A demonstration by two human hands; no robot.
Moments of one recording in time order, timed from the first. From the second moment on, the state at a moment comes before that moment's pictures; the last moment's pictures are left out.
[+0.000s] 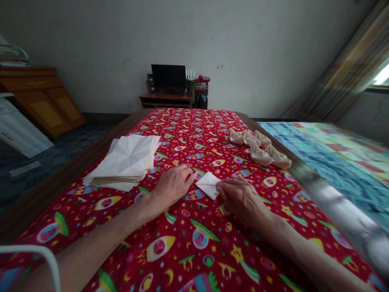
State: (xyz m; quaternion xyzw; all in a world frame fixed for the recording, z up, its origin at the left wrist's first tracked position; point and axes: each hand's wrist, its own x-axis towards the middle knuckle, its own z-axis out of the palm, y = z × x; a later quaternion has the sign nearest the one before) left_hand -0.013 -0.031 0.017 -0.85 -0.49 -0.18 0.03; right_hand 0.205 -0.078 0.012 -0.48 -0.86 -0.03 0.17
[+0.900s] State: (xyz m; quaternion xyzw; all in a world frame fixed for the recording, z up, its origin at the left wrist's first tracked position) left_hand 0.017 -0.011 -0.004 -0.72 -0.39 -0.39 -0.42; right_hand 0.185 -0.036 0.013 -0.57 -0.56 0.39 0.45
